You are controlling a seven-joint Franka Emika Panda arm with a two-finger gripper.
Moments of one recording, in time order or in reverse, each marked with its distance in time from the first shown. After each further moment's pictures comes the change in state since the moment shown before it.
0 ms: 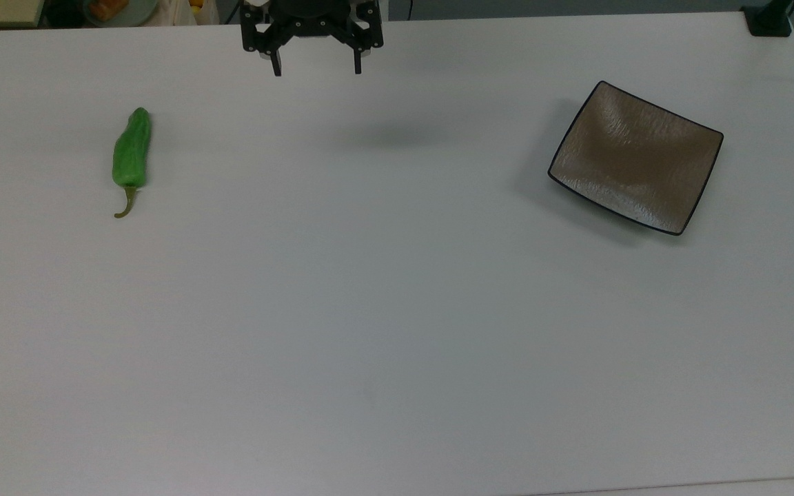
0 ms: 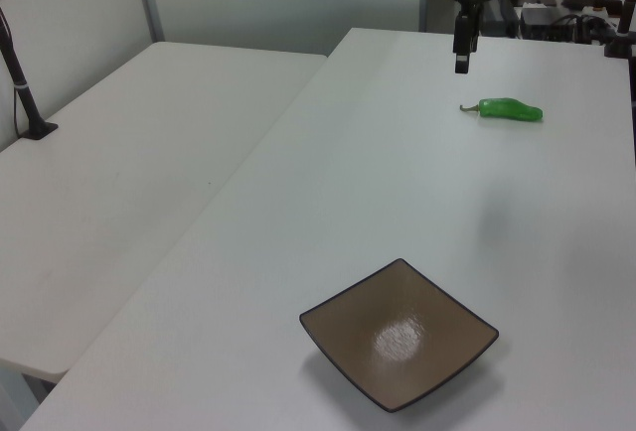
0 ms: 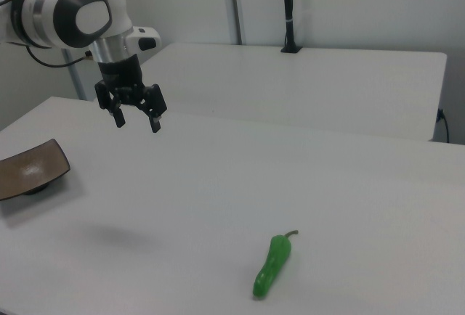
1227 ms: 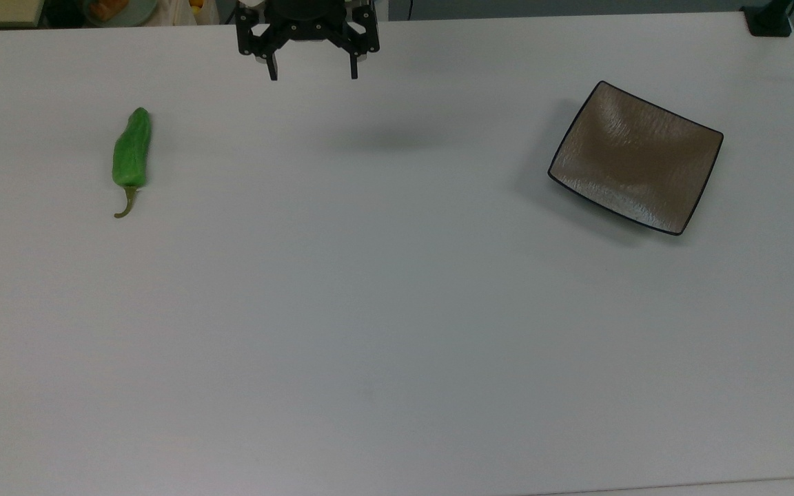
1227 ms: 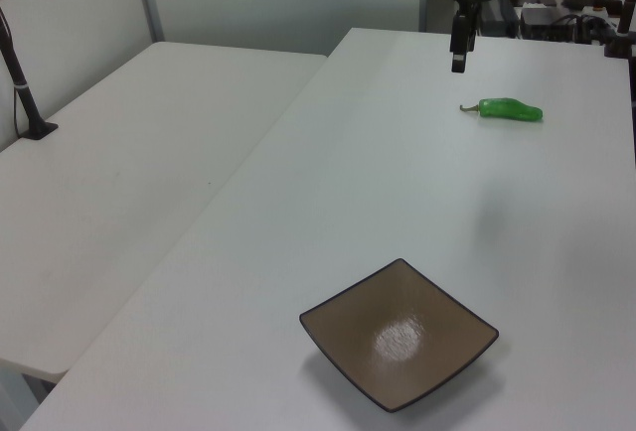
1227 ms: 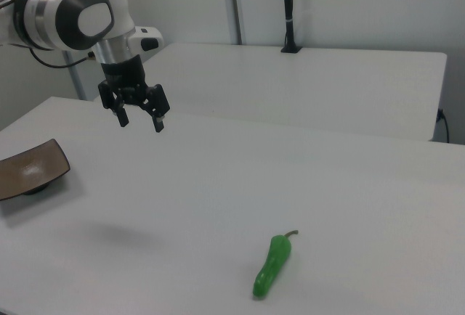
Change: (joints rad) arm -0.002 0.000 -0.005 -0.010 0.000 0.031 0.004
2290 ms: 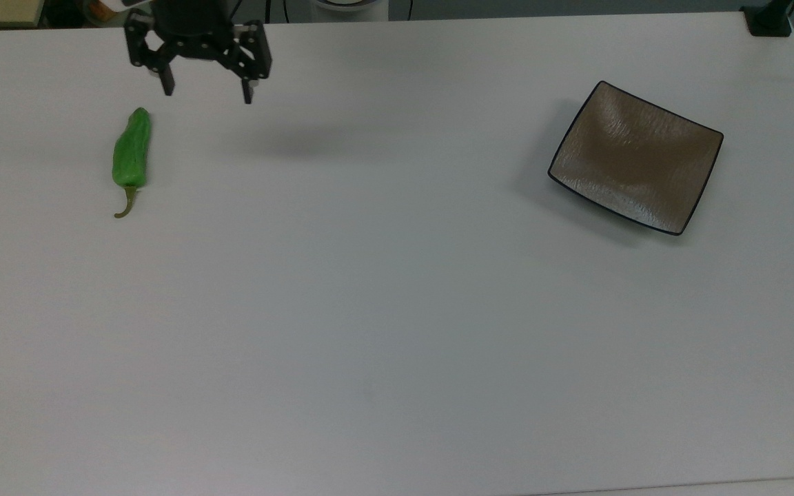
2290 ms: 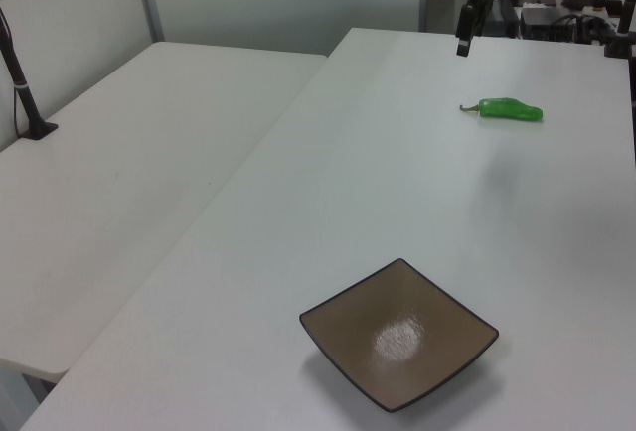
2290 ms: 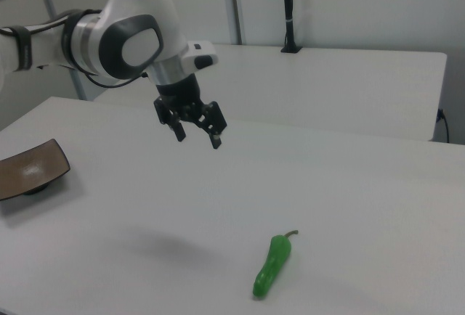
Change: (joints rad) arm -0.073 0.000 -0.138 -0.088 -0.029 0.201 -0.085
